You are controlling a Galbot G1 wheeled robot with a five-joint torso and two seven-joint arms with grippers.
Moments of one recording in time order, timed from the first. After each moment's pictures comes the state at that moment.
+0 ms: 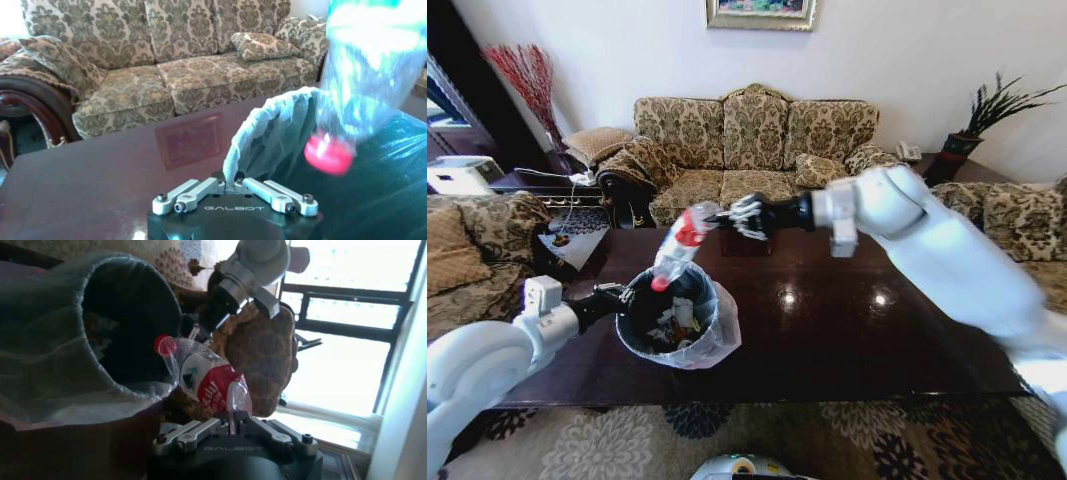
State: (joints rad) left arm 1.78 -0.55 -1.22 -2.38 -1.13 0.60 -0.03; right arm 0.22 0.90 -0.37 1.89 -0.11 0.53 -0.83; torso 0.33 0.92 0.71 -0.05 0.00
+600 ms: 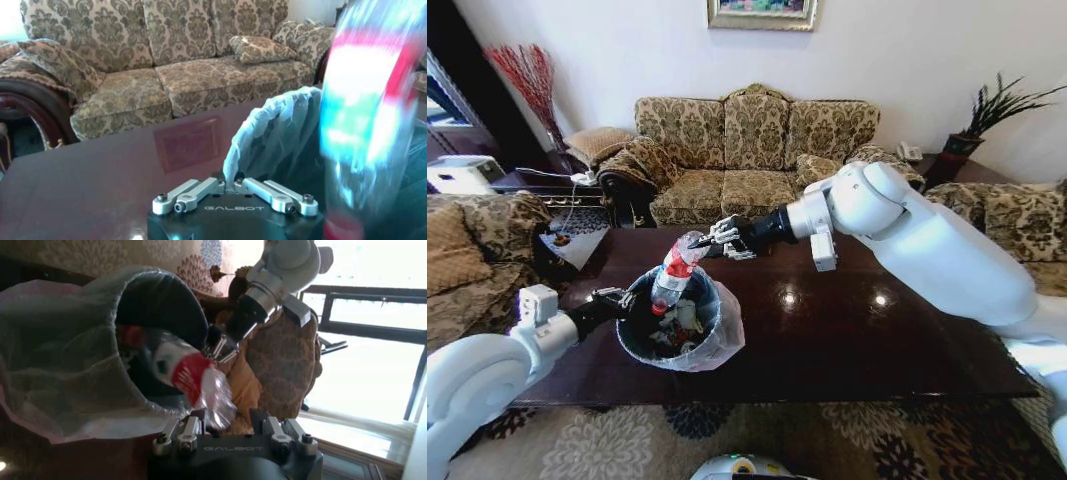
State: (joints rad) left arm 1.80 -0.58 -1.23 -2.42 -1.11 0.60 -0.03; right arm 0.21 0.86 -0.42 1.96 -0.12 0.49 -0.84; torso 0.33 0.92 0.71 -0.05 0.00
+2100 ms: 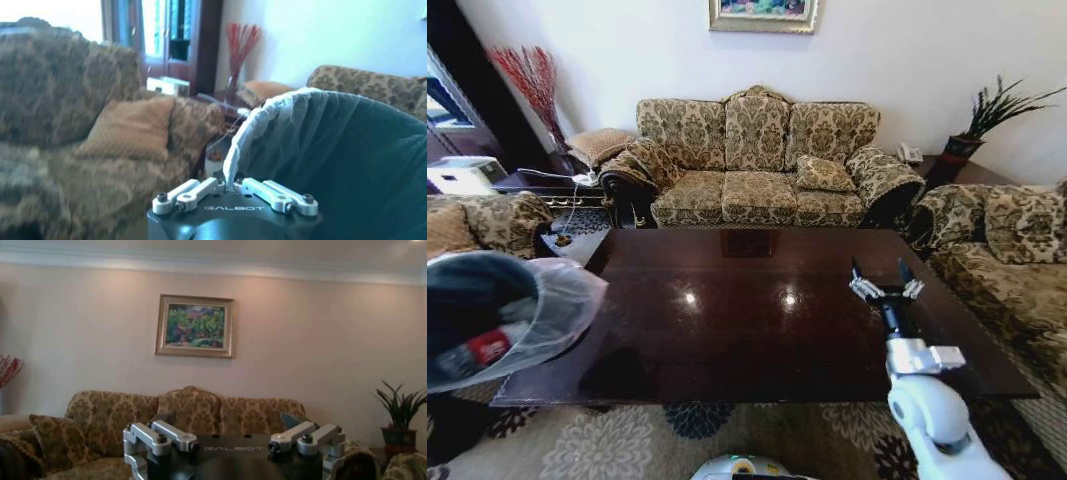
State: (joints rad) left arm 1.87 -1.39 -1.86 -2.34 -1.14 0.59 -0.03; right arm -1.54 1.24 0.64 2.23 0.29 0.19 0.13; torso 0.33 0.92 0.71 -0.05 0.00
